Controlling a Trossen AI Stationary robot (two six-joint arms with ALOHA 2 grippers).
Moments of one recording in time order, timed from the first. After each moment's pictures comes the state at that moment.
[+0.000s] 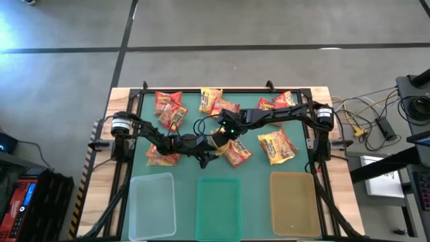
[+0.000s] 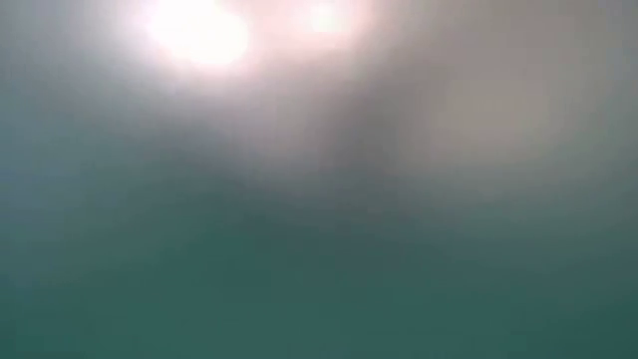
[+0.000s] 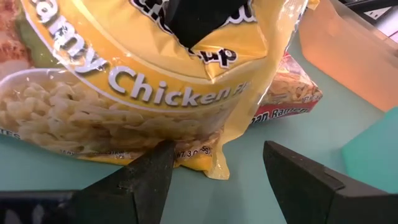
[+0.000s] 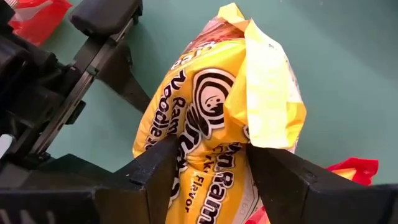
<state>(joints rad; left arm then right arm) 0.04 1.96 0.56 0.94 0.04 -0.51 -0.21 1.91 1.30 -0.43 -0.18 0.78</state>
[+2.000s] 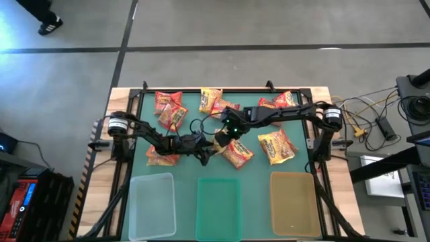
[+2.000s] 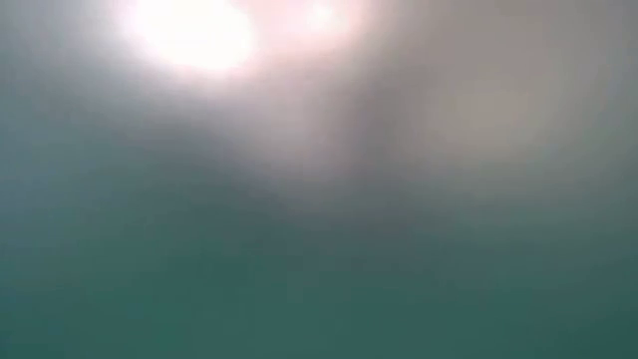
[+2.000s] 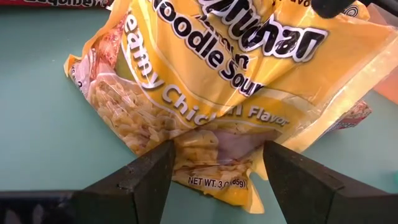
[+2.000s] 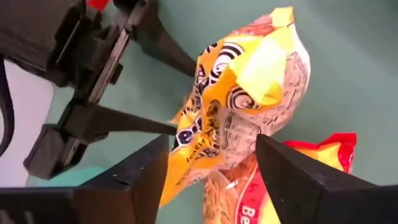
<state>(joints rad) 0.04 1.93 0.55 0.90 -0.15 -0.51 -0.19 1.82 1.30 -0.49 -0.20 0.78</state>
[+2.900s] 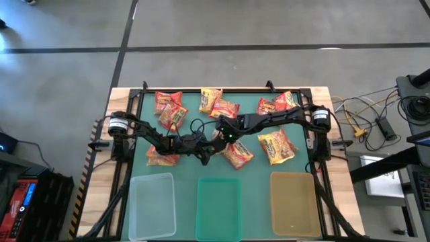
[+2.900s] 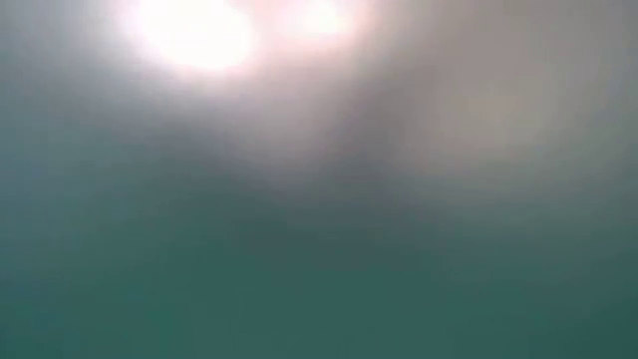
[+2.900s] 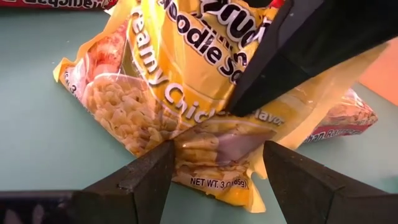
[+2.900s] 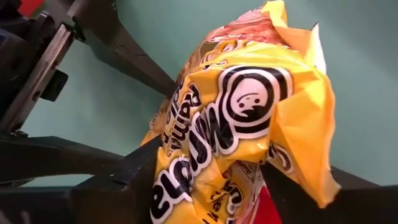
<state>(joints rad) 0.04 1.93 0.56 0.90 -0.15 -0.51 -0.17 1.95 1.30 -0.40 -0.10 0.74</state>
